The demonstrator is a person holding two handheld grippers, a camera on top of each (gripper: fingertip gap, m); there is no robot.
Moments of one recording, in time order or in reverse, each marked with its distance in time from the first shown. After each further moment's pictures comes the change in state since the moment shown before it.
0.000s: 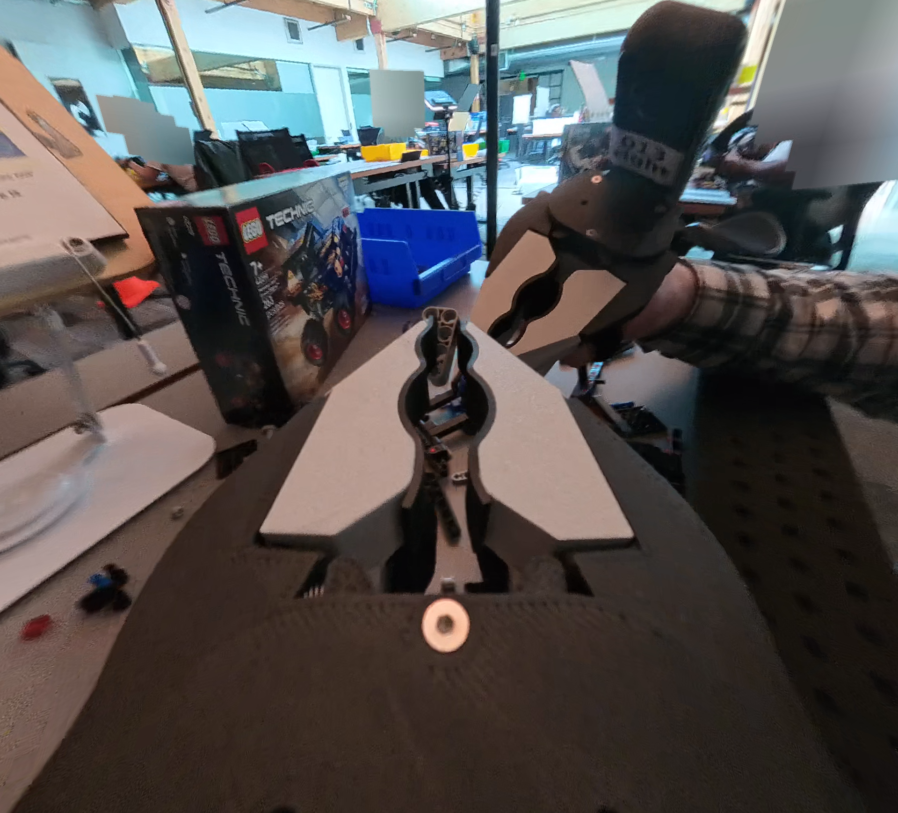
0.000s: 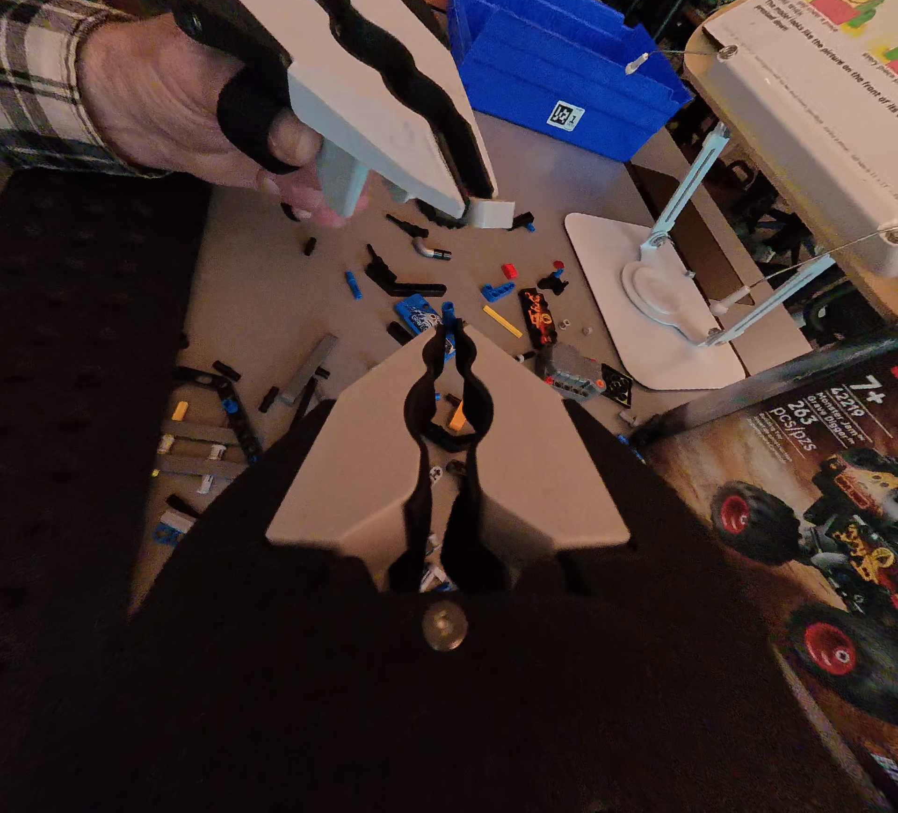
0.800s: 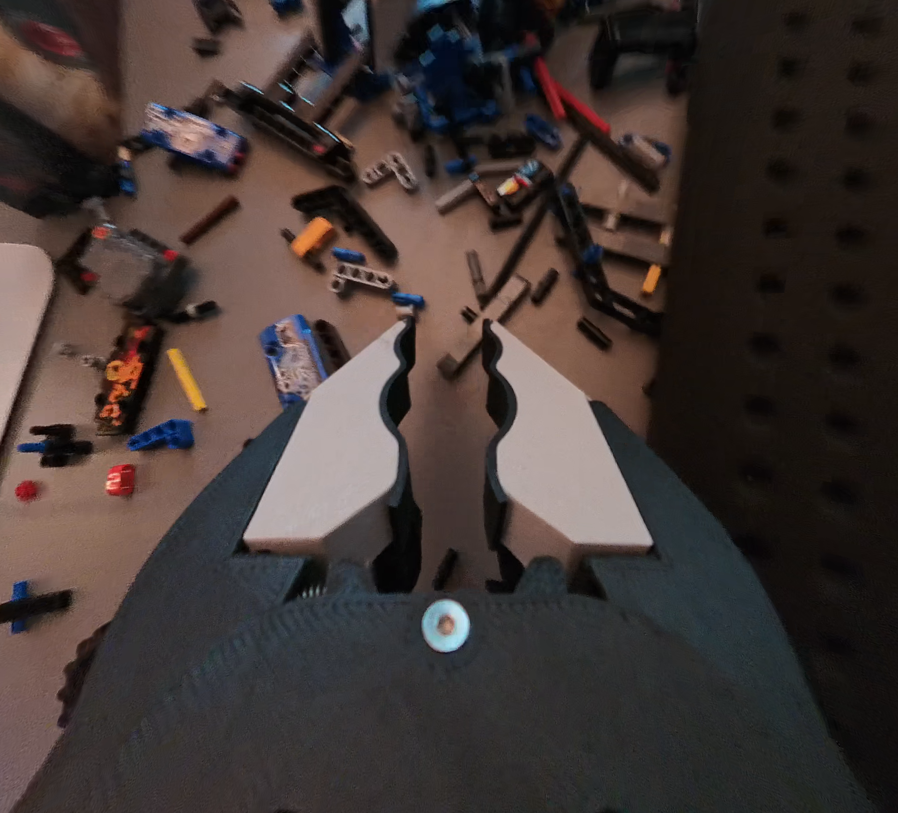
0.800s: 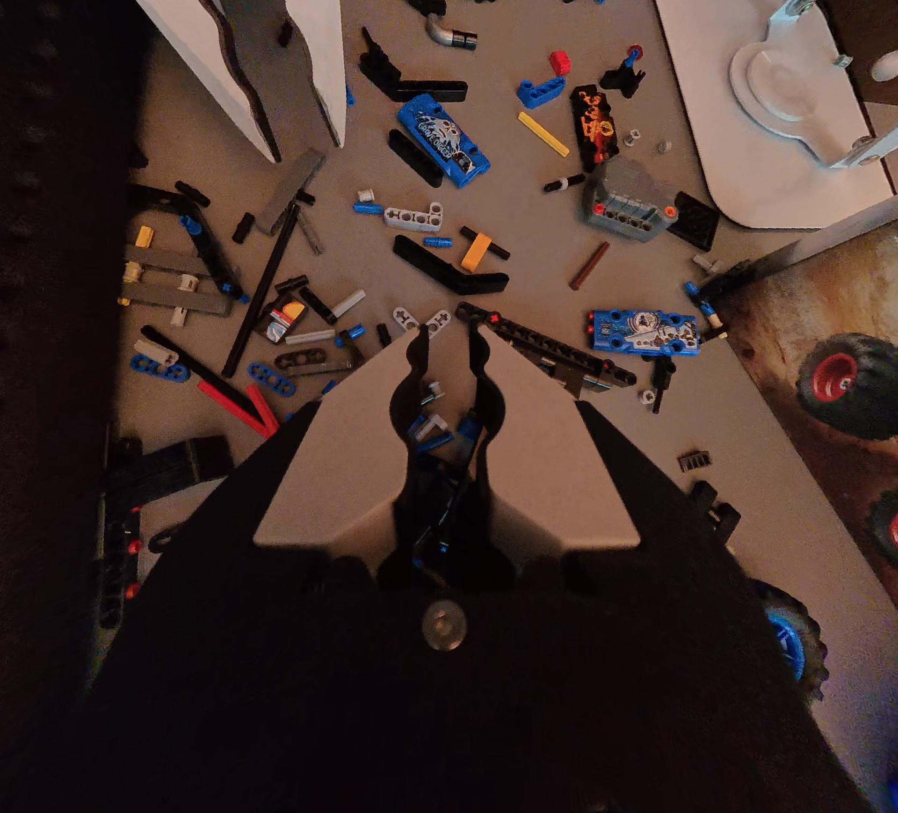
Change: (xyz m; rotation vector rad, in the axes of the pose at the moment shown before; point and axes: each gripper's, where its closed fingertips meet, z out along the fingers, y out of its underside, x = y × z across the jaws) left arm 0.022 0.138 -0.046 -0.789 0.241 0.269; right arm 0.001 0.089 -0.013 -0.285 -0.140 0.093
